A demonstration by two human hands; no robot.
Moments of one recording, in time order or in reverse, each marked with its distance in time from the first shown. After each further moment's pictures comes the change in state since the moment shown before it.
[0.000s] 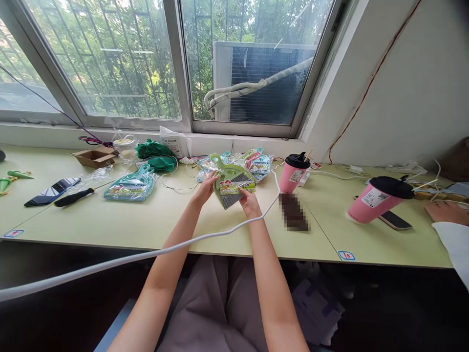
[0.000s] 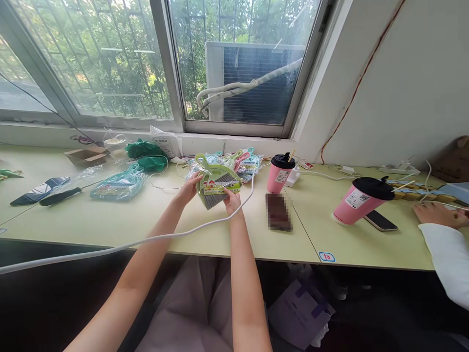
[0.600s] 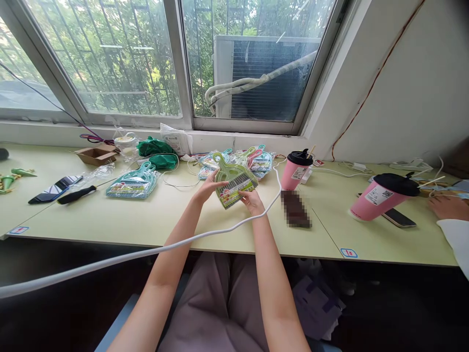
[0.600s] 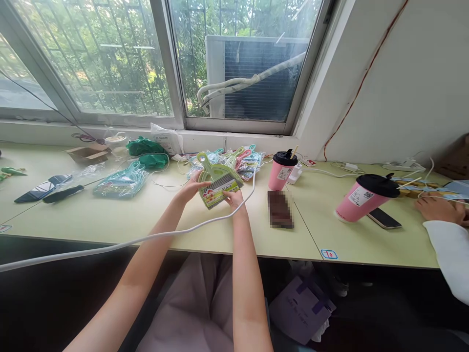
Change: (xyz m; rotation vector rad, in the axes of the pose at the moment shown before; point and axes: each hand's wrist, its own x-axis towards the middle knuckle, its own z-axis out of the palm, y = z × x) left_hand -0.006 -0.003 0.001 0.141 -0.099 0.047; right_hand -0.004 -0.010 -0.007 -0.146 -0.021 0.094
